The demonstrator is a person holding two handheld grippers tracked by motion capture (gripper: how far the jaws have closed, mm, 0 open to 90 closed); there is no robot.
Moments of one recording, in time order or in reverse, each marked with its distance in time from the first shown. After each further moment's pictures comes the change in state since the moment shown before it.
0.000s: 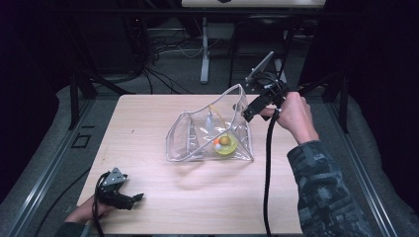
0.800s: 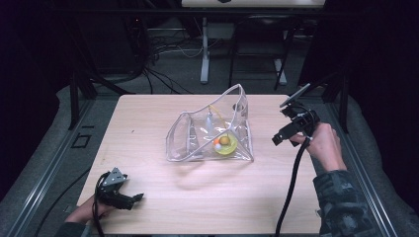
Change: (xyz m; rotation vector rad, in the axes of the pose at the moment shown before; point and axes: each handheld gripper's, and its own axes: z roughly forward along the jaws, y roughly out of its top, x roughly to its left) left arm 0.000 0.000 0.000 0.001 0.000 0.004; right arm -0.047 -0.095 0.038 0.058 0.024 0.141
